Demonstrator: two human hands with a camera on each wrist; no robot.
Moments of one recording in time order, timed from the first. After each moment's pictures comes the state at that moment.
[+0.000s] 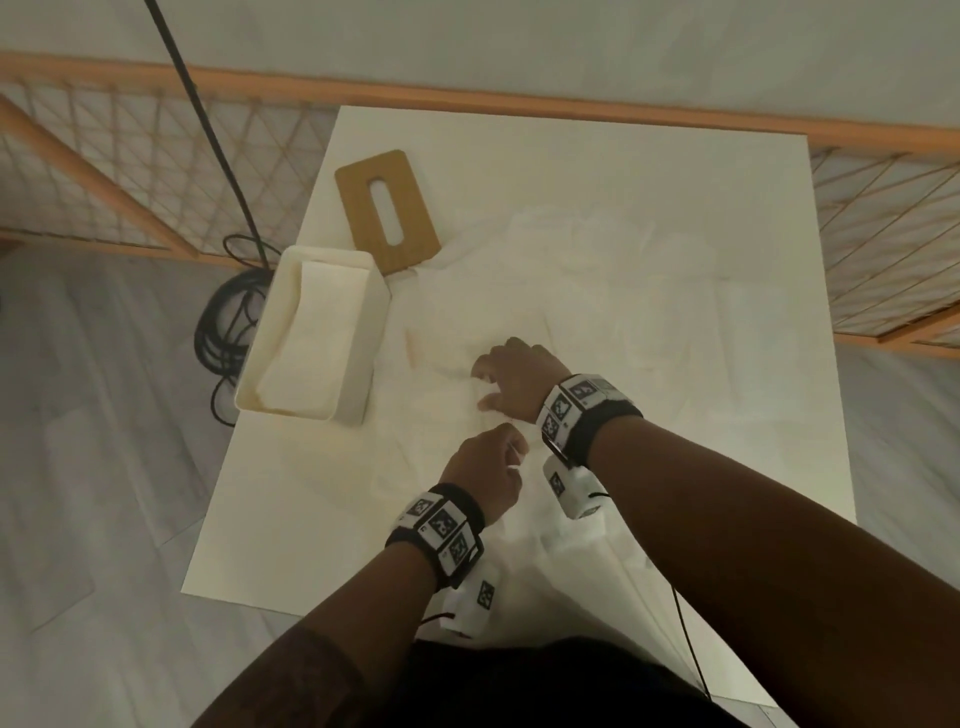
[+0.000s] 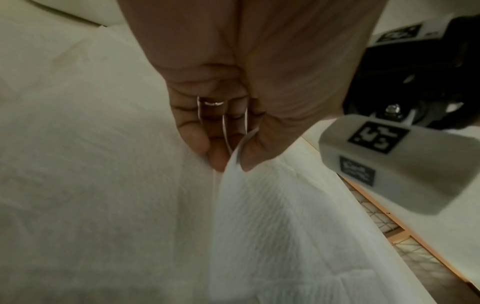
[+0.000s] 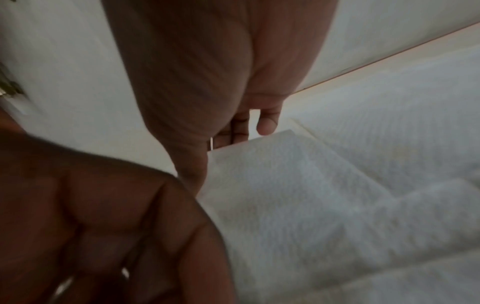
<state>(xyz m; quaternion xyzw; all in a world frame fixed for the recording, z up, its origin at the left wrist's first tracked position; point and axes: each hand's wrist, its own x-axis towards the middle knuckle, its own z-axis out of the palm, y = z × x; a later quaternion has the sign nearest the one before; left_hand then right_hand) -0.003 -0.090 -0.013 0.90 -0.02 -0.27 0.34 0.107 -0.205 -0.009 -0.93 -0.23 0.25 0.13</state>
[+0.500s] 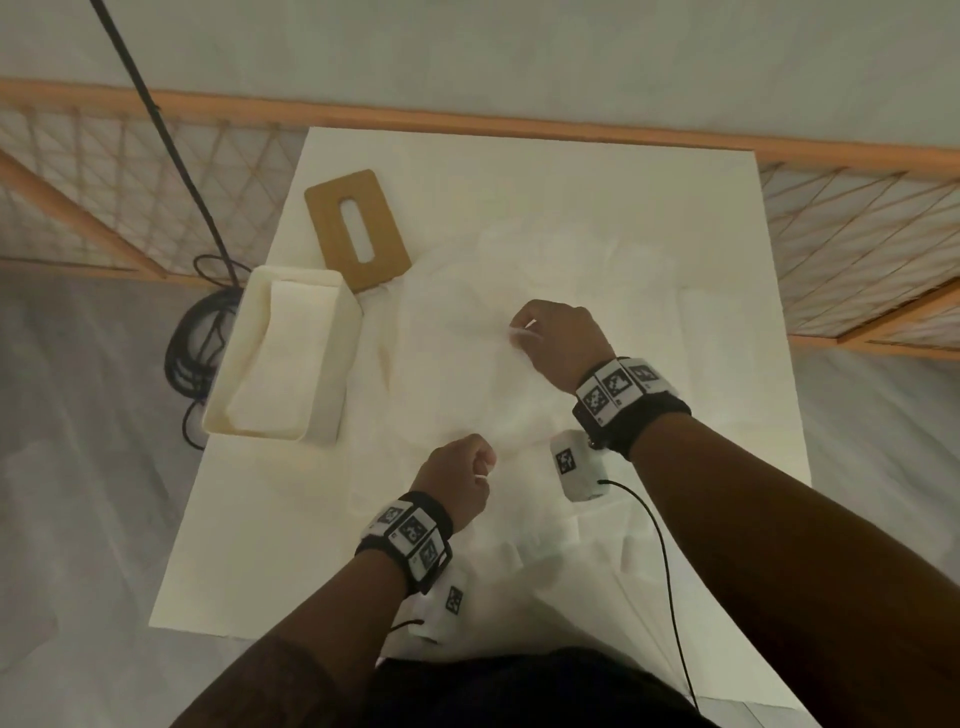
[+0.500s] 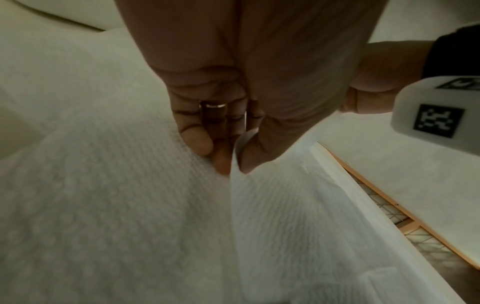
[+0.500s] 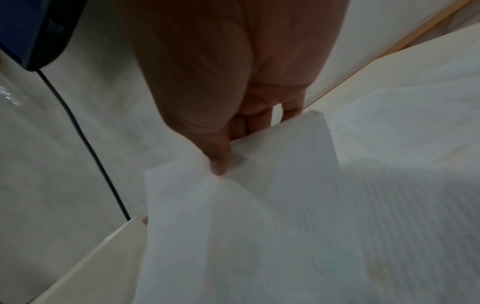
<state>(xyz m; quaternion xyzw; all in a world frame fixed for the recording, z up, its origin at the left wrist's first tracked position) 0.002 -0.081 -0.024 0.89 -0.02 -0.29 0.35 0.119 -0.273 0.033 -0.93 0.01 0.14 0.34</state>
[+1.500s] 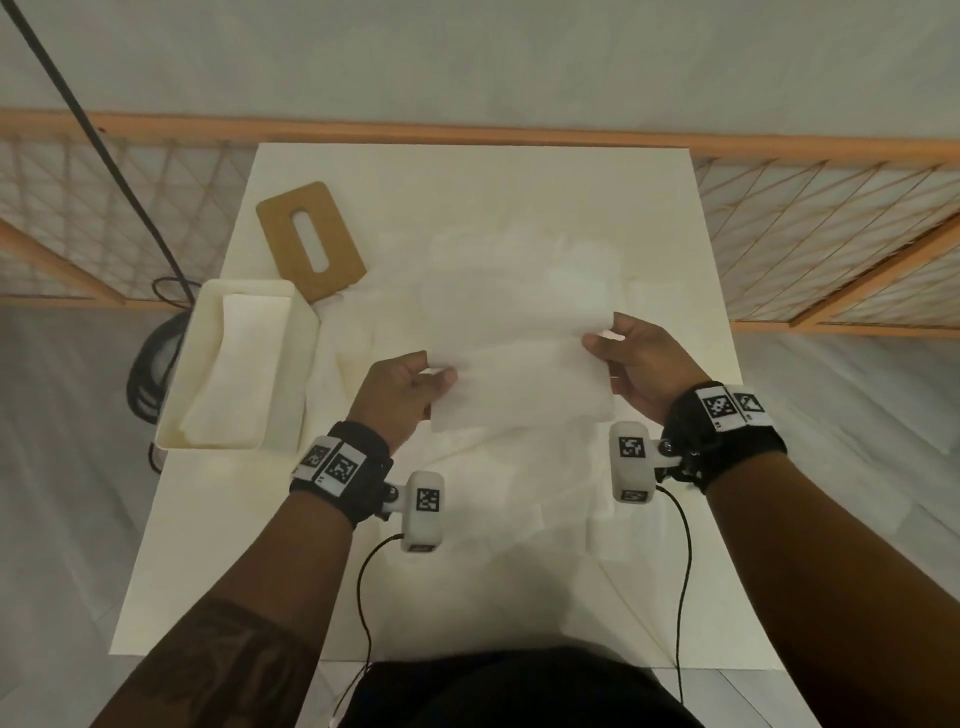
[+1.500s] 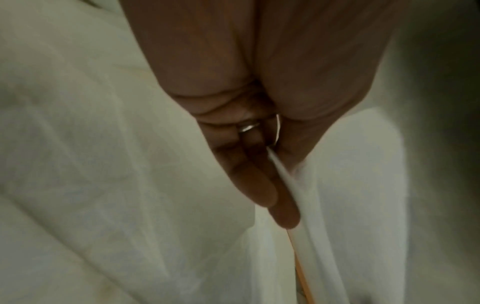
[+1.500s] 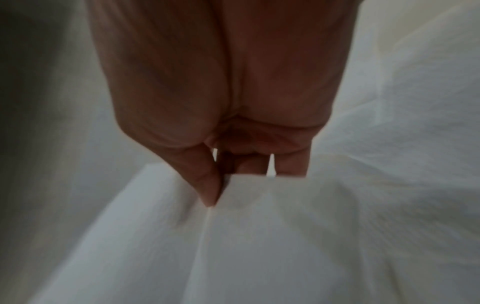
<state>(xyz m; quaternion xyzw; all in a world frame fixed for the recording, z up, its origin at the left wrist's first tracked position) 0.064 -0.091 0.039 0.70 0.07 -0.23 0.67 0.048 -0.384 0.052 -0.62 0.20 0.16 0.75</state>
